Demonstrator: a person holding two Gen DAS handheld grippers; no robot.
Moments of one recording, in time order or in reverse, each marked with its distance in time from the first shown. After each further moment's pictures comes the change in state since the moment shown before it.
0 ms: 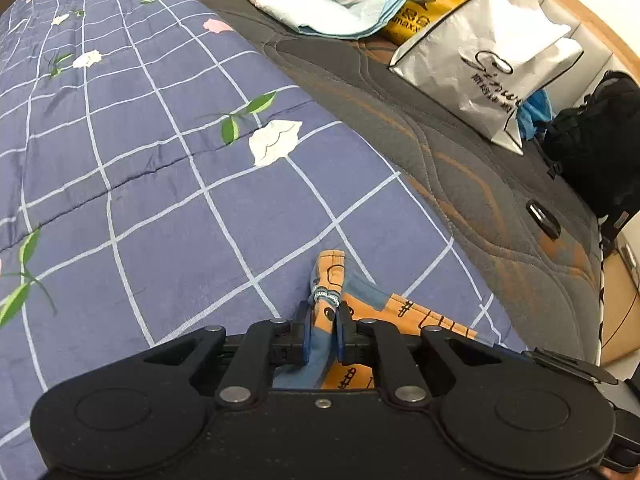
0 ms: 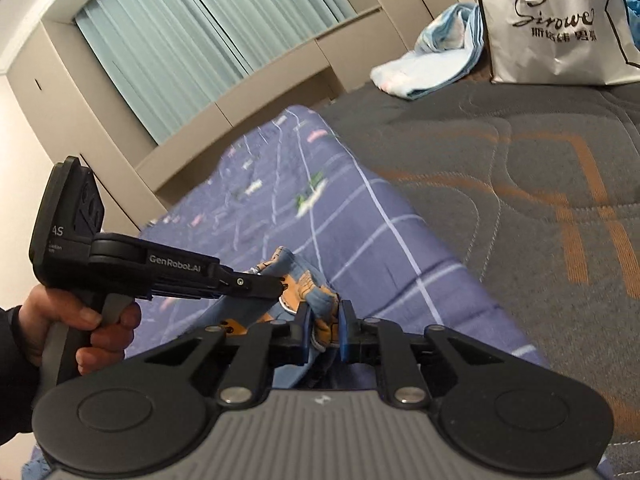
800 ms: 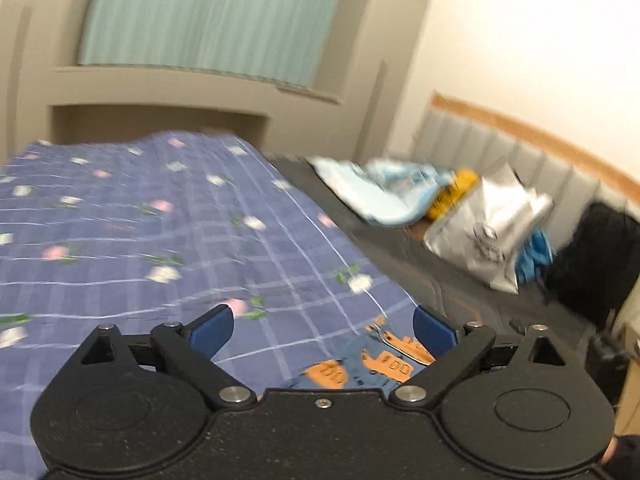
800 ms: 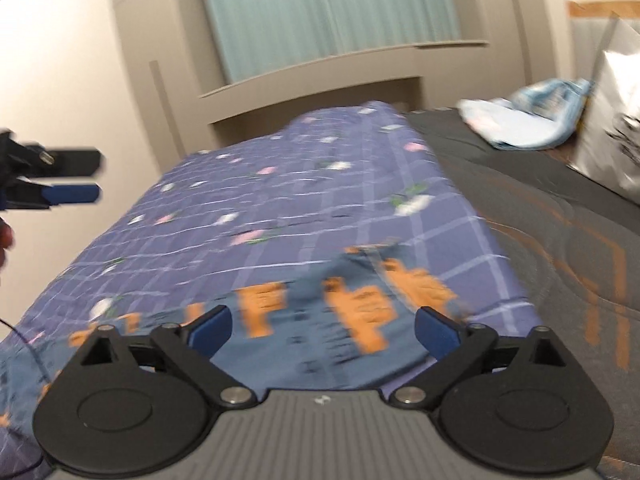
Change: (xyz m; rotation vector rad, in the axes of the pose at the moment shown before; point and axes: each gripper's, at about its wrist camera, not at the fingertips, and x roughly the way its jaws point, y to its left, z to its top) left arm -0.319 -0.012 -0.155 -0.077 -0.574 0.226; right arm -0.059 0.132 -0.032 -0.418 0.043 0.068
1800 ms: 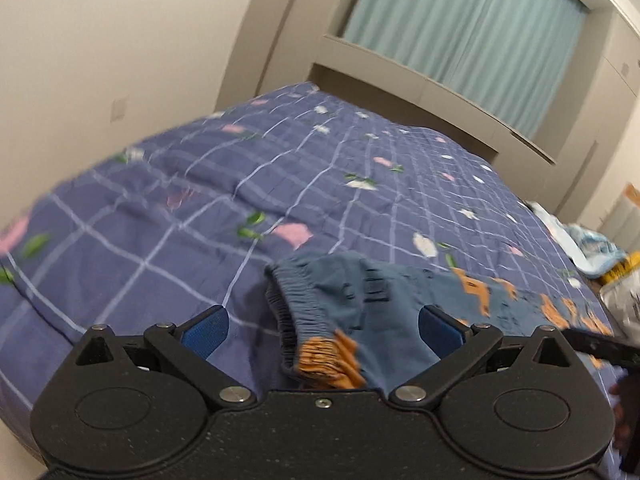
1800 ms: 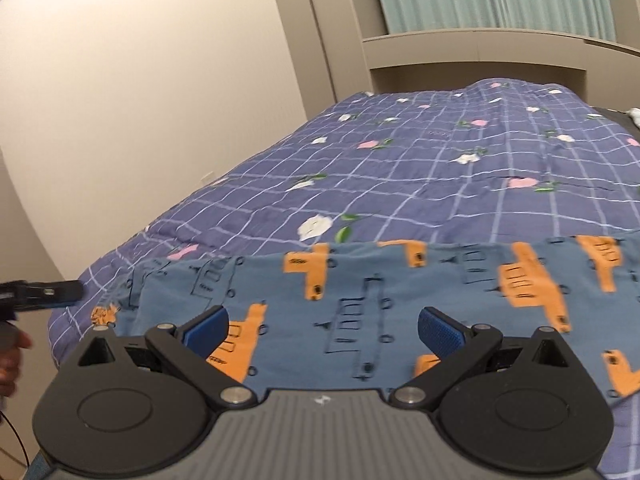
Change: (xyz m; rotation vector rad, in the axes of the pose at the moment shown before) left arm -0.213 0.200 -0.215 -0.433 -0.053 0.502; right arm 0.052 0.225 -0.061 -0.206 0.144 0.307
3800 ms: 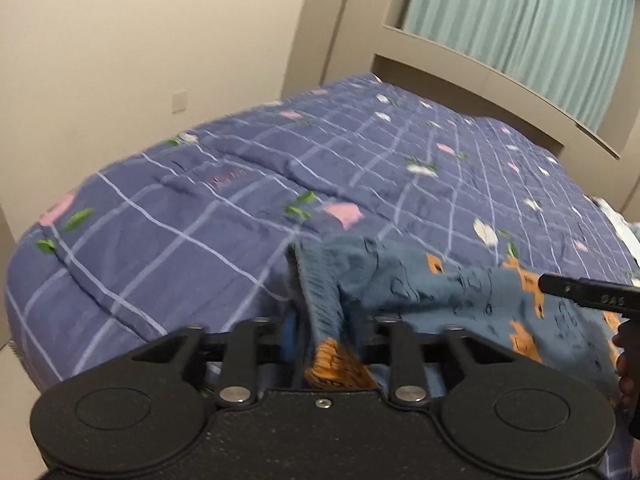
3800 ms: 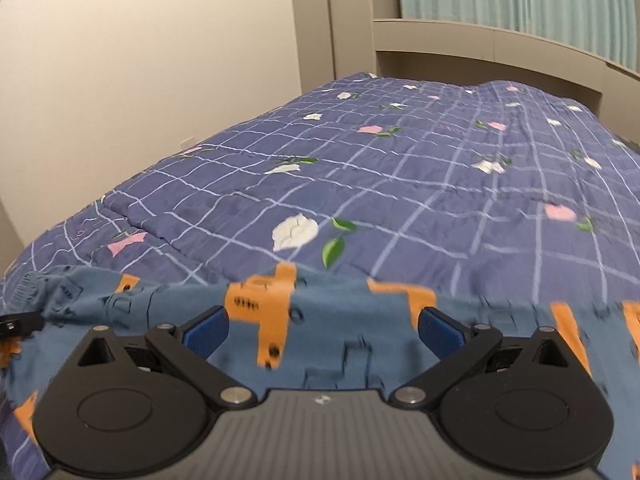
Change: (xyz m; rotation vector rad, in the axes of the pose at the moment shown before) left arm -0.001 -0.023 -0.010 0.001 -0.006 0.240; right arm 0.099 0.009 0.040 -0.143 0.070 -0.086
